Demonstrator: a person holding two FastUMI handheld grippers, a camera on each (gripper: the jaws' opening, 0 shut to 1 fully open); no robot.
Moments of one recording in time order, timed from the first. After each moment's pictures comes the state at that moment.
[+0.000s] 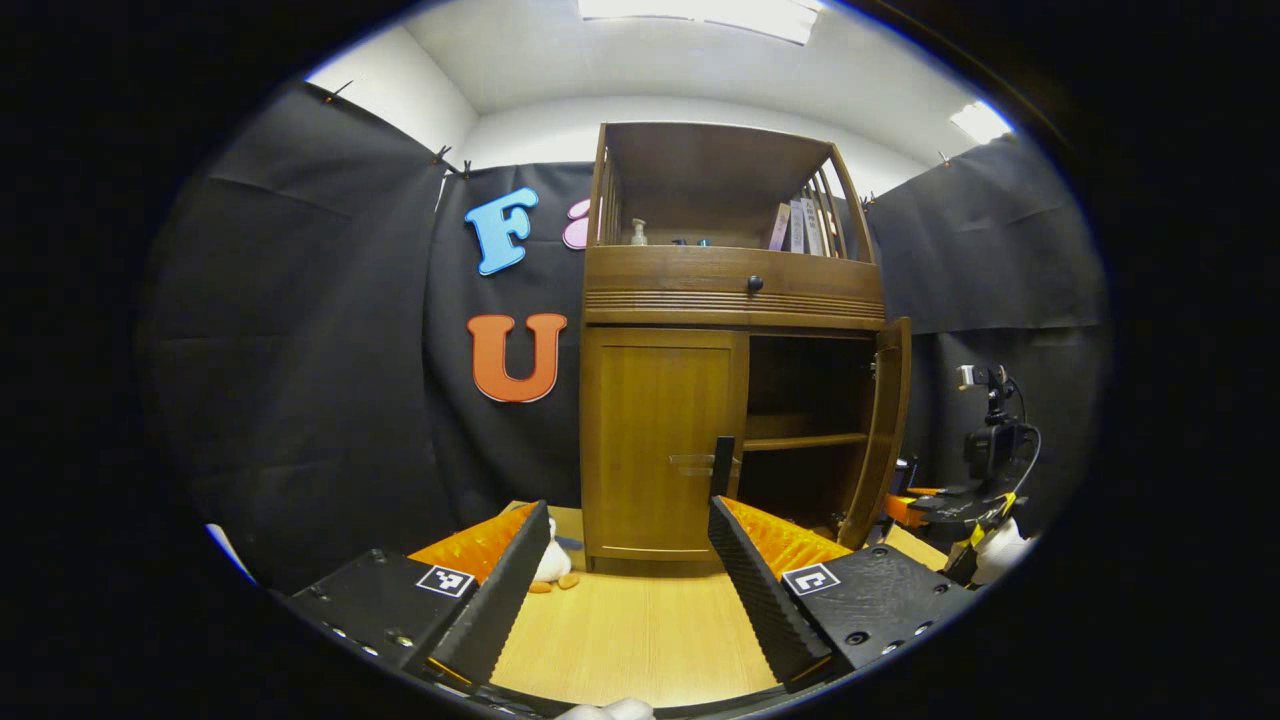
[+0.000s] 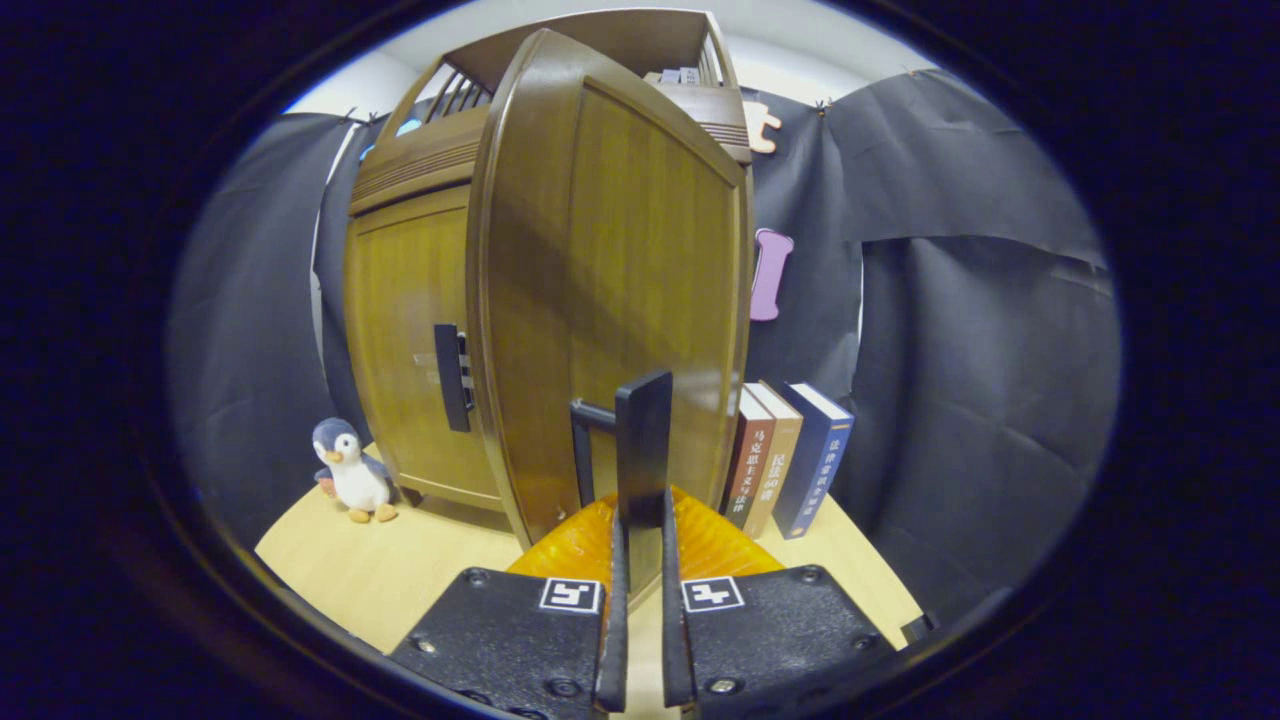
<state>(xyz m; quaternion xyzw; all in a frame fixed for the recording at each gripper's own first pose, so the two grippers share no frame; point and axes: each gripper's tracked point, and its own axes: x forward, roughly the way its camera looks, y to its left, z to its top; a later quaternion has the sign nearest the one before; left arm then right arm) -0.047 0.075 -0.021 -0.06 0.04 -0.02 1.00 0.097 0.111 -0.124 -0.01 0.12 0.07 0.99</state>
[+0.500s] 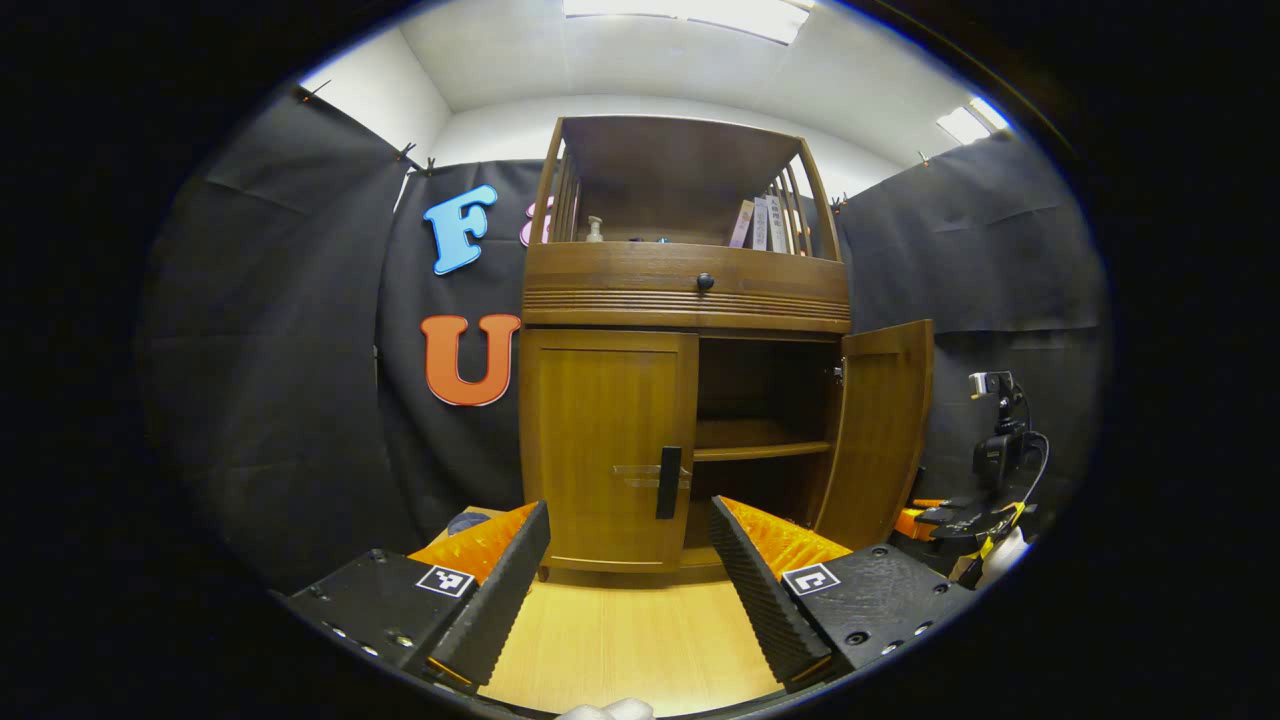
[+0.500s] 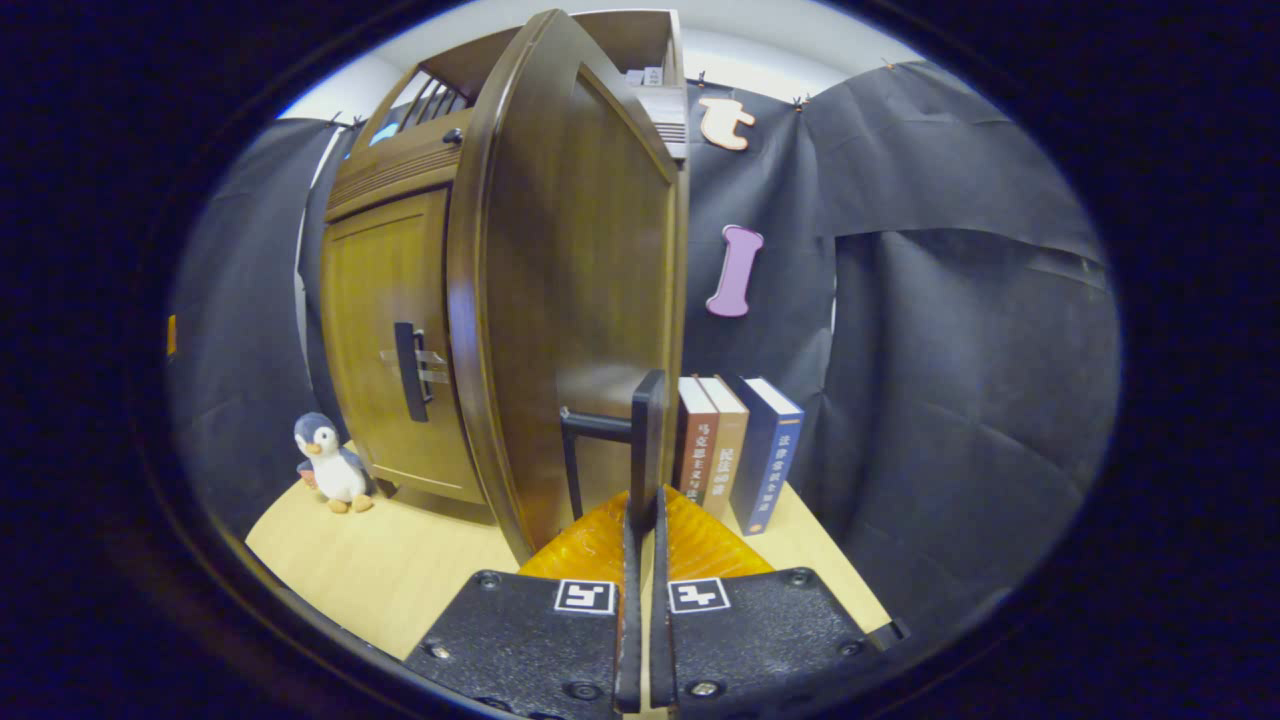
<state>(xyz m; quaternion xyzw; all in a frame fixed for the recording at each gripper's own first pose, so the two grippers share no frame) -0.017 0.007 -0.013 -0.06 0.03 -0.06 1.00 0.097 0.039 -0.124 -0.01 0.13 0.04 0.99</state>
